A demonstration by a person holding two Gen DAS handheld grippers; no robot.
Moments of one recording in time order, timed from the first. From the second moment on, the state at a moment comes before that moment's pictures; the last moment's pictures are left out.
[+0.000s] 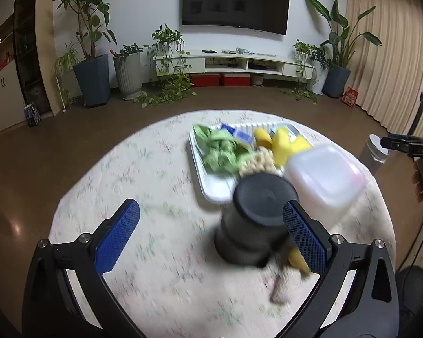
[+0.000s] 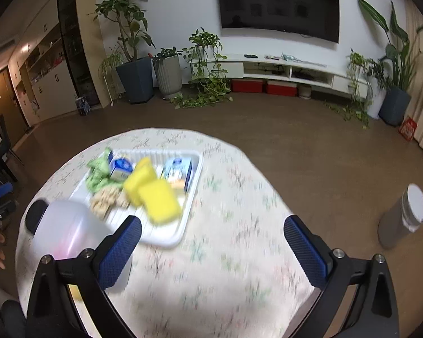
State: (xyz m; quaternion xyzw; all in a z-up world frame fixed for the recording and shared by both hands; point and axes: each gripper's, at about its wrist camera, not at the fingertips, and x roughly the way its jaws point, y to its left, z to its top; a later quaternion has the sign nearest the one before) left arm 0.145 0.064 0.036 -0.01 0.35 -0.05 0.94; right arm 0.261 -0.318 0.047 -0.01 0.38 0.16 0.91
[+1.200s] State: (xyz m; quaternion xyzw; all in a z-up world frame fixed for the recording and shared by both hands) left arm 0.043 0.002 -0.041 -0.03 0.37 -0.05 0.93; right arm 0.088 -0.208 -0.030 -0.01 0.39 0.25 0.89
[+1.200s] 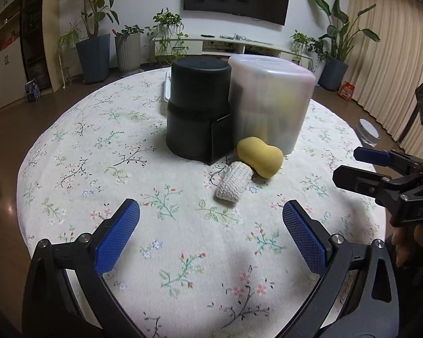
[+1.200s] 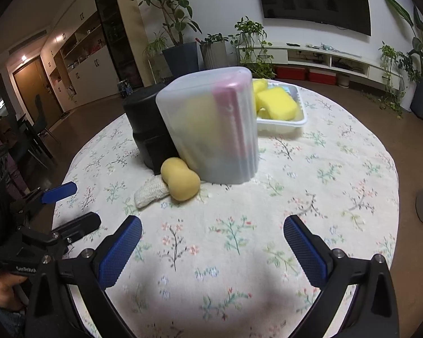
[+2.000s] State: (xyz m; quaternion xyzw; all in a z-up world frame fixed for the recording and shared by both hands) left arm 0.100 0.007 -0.070 -0.03 0.42 -0.03 0.91; right arm 0.135 -0.182 -0.054 -0.02 0.40 0.25 0.88
